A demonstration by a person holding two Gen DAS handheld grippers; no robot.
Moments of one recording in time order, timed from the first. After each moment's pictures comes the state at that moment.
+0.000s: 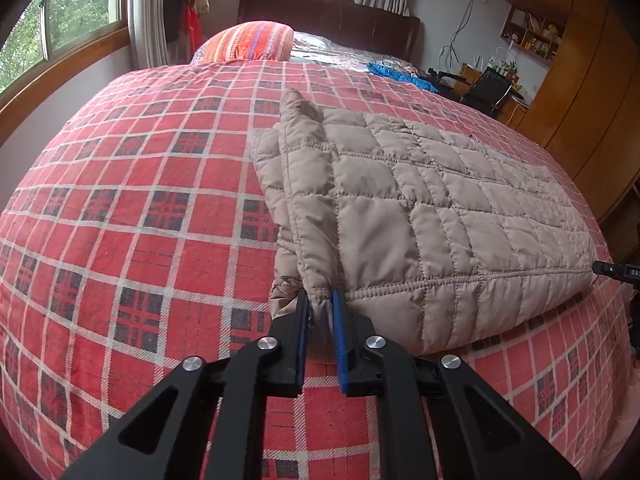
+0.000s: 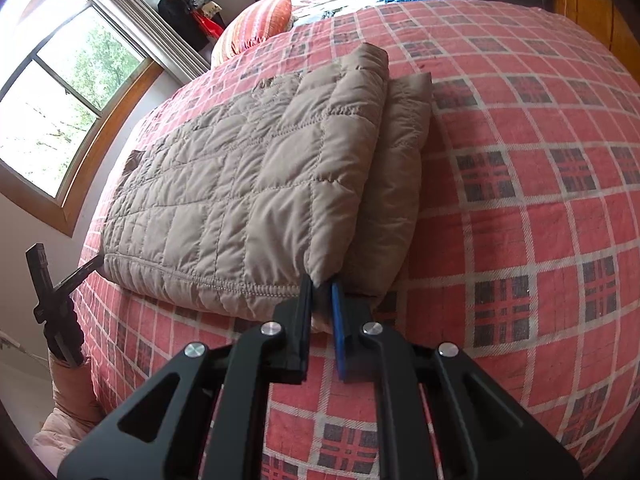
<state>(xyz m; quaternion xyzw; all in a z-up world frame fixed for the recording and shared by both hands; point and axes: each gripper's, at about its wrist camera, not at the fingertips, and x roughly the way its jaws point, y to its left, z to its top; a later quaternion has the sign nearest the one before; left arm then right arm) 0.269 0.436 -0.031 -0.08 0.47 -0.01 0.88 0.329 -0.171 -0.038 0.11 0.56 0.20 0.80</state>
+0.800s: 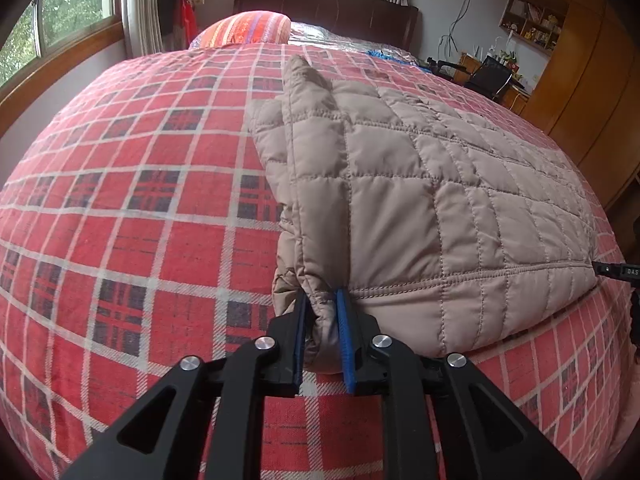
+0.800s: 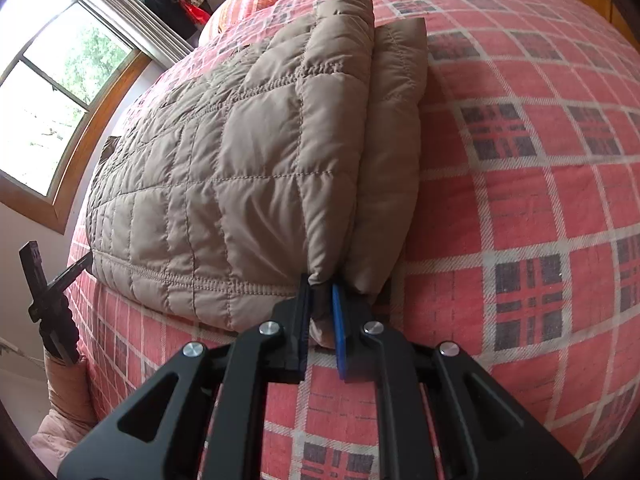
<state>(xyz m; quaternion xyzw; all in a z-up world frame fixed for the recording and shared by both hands) 0.276 0.442 -0.066 -0.08 0.48 -0.01 0.87 0.332 -0.163 -0.082 0.11 0.58 0.19 0.78</state>
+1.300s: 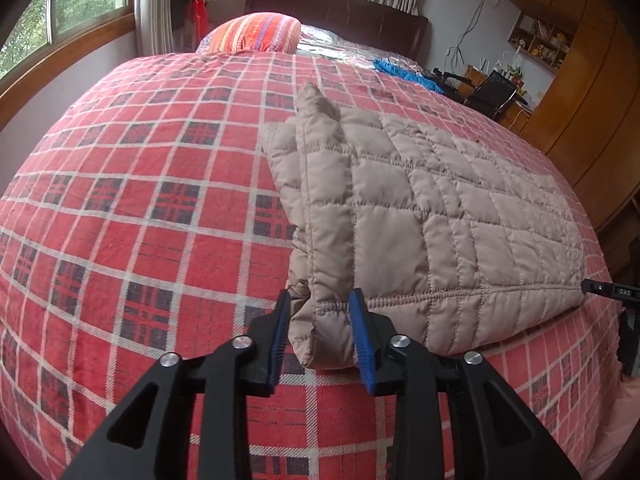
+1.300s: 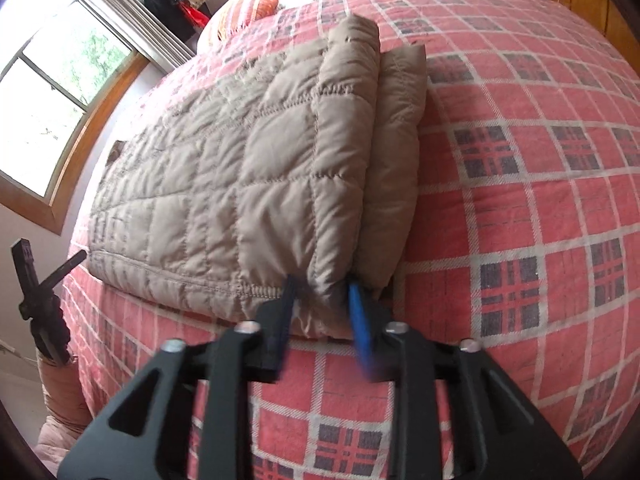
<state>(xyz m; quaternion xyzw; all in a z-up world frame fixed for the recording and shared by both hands) 0.271 0.454 -0.027 -0.11 0.47 -0.01 0.87 0.327 -0.163 -0.052 0.11 0.57 0.18 0.79</state>
